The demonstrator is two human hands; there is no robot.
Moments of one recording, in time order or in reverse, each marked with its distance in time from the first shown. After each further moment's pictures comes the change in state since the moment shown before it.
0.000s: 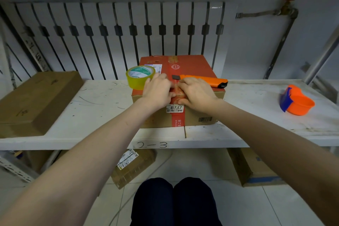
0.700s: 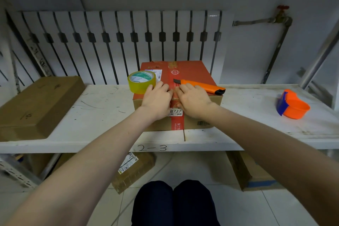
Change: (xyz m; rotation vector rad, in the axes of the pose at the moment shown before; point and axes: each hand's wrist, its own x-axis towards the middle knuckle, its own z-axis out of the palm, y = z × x) left_hand -0.019 0.002 -0.002 0.205 -0.045 0.133; right_hand -0.003 -0.014 -0.003 -0.236 -0.078 -0.034
